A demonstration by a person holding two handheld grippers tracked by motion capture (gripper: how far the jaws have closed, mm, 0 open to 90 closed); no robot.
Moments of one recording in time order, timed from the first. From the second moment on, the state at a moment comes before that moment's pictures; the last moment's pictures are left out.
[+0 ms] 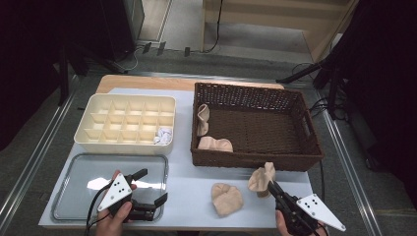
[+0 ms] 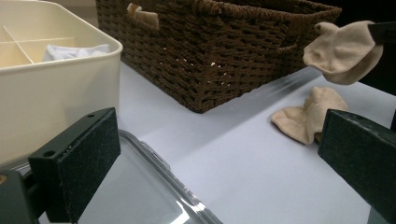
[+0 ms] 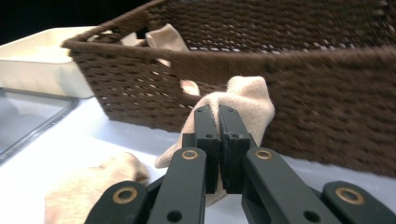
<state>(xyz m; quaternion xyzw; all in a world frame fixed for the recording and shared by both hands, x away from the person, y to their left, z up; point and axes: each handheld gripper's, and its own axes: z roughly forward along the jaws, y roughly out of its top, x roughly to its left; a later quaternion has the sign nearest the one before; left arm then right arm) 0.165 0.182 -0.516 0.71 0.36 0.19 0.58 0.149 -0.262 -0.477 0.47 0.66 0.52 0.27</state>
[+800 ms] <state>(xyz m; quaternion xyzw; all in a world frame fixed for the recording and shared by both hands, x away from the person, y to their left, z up) 0.183 0.161 -0.510 0.71 0.36 0.18 0.58 0.154 -0.299 -0.502 0.53 0.63 0.49 0.28</state>
